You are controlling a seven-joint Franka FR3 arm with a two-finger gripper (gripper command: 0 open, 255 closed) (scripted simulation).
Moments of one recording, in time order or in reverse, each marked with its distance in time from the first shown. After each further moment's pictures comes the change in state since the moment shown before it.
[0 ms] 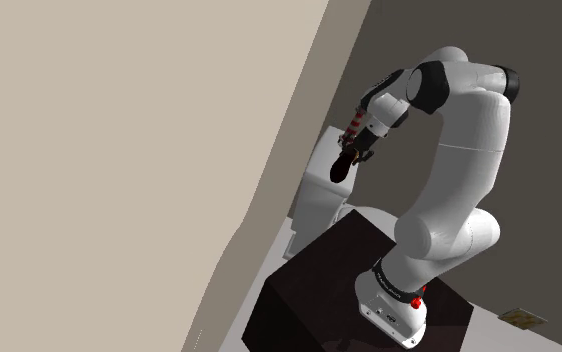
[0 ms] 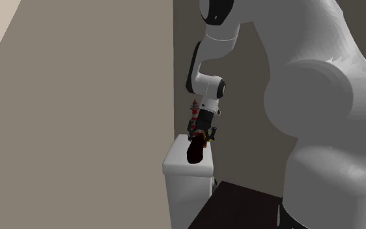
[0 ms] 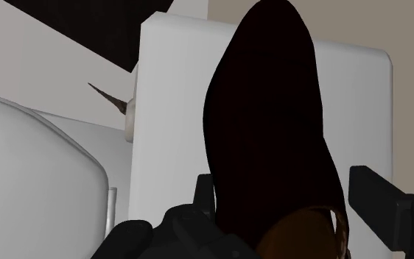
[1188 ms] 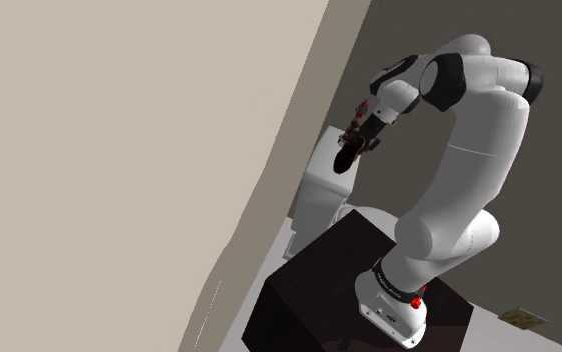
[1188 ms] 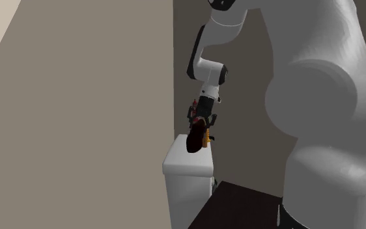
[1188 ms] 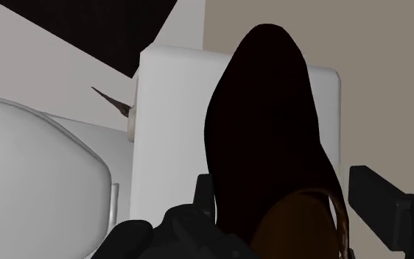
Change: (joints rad) arm 0.022 -0.113 -0.034 0.017 -0.075 -0.104 0.076
